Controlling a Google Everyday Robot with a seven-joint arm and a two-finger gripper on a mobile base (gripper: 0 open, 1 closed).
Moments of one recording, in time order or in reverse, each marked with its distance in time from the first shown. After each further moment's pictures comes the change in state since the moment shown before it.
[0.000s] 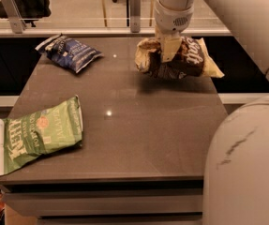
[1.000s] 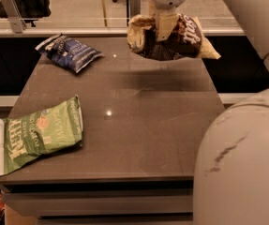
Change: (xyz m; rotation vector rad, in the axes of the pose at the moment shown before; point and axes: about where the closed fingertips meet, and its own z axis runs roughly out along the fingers) arm -0.021 -0.017 -0.062 0.091 0.019 -0.062
